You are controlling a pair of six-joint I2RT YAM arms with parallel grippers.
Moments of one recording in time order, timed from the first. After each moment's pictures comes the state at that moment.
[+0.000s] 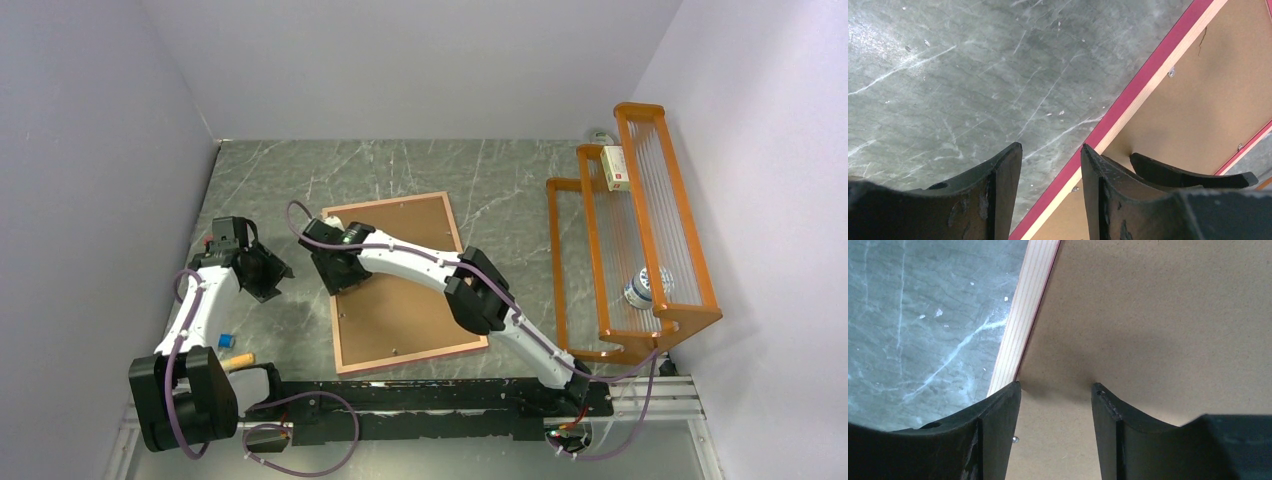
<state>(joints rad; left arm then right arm) 0.17 1.15 0.74 -0.68 0.11 -0.74 1.09 2.46 2.21 -0.91 0.16 0.54</state>
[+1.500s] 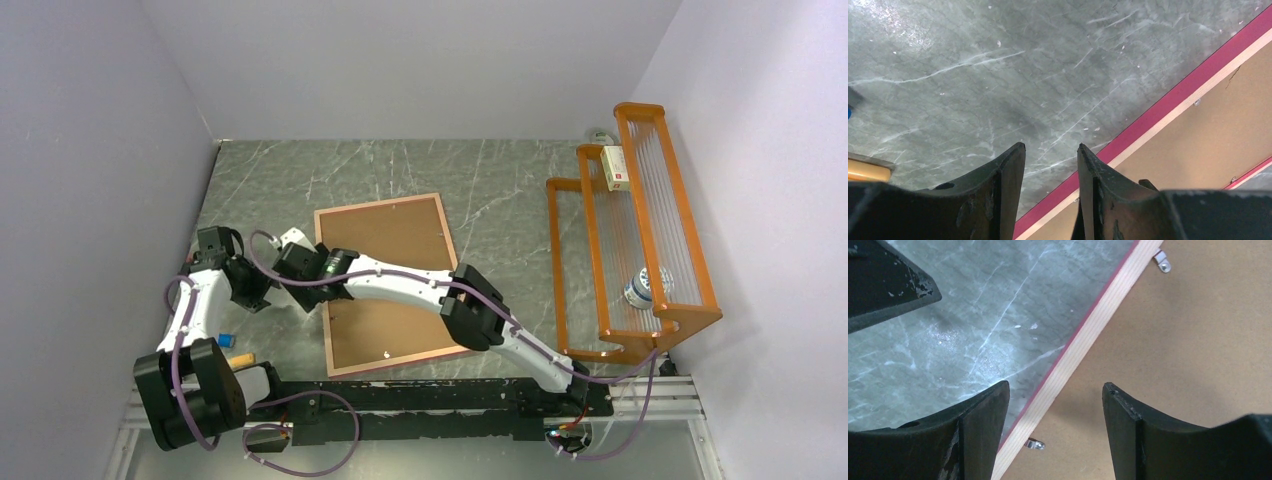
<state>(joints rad) 0.30 1.16 0.70 -0.71 0.08 -0.77 1.21 2.43 2.18 -0.71 0.31 0.35</state>
